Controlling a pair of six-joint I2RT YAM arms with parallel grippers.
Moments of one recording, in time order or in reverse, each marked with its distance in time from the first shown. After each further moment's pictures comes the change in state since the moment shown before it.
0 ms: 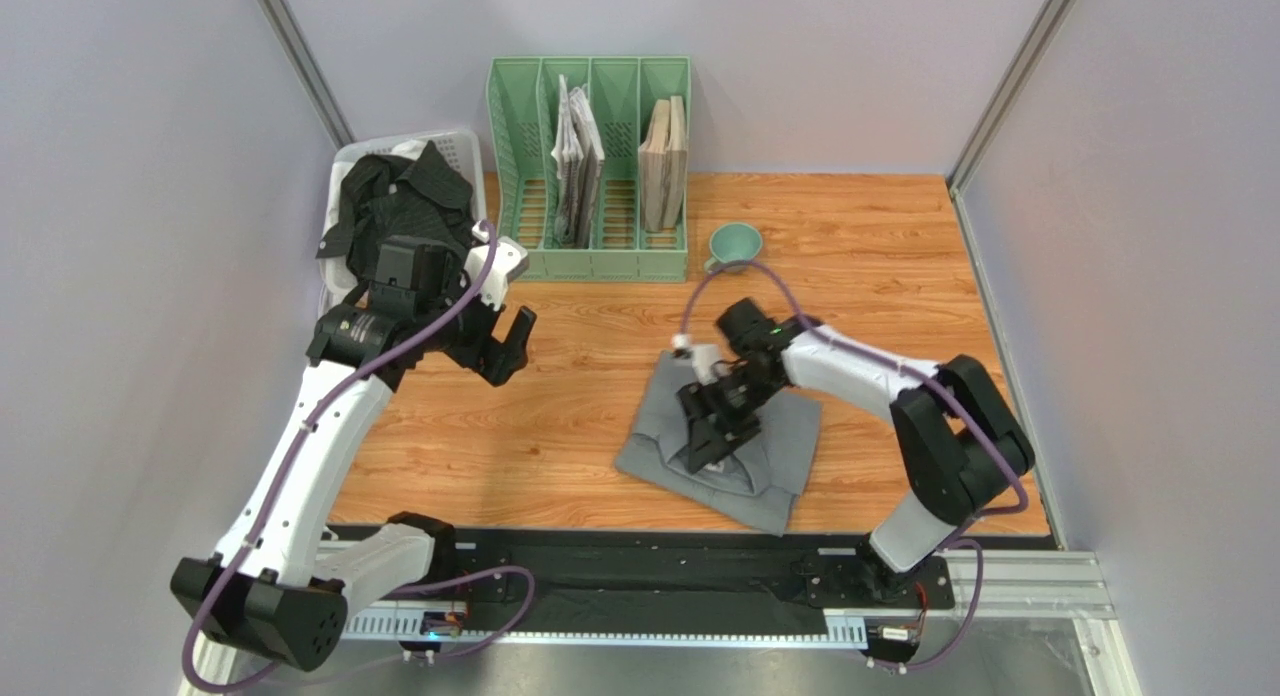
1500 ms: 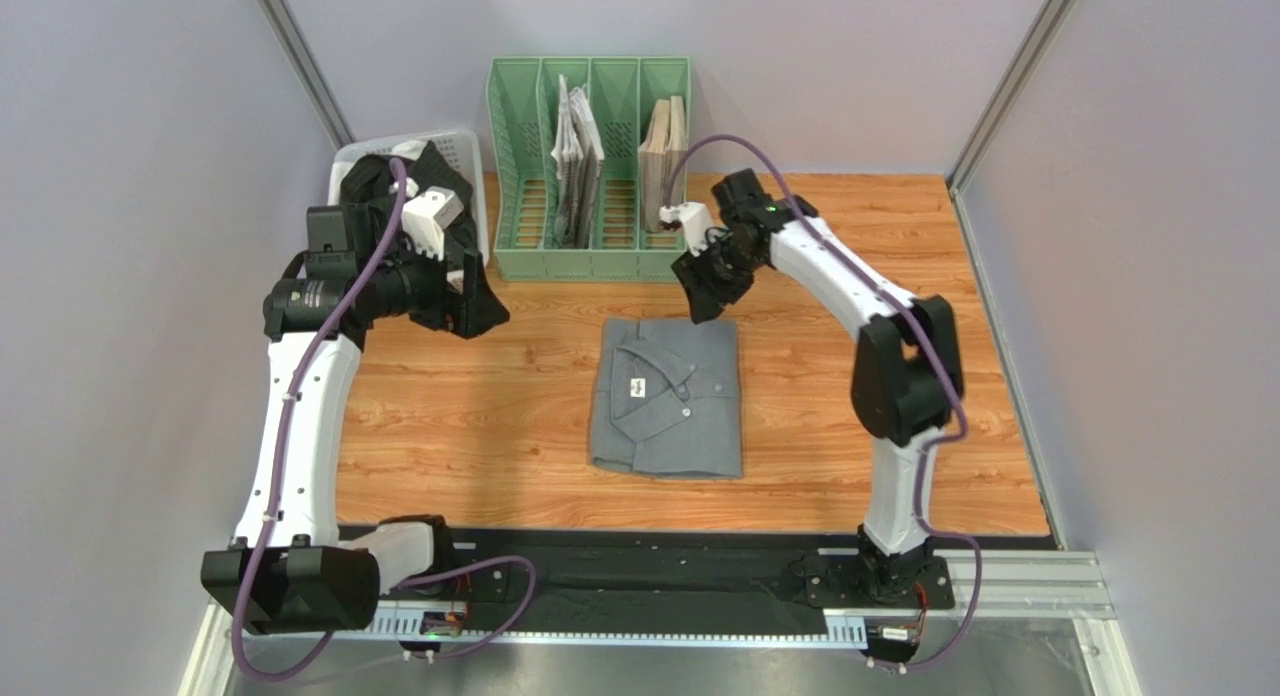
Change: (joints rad) left arm 0.325 0.124 0.142 -0.011 0.377 -0.127; right arm -0.016 0.395 0.825 -0.122 0.308 -0.329
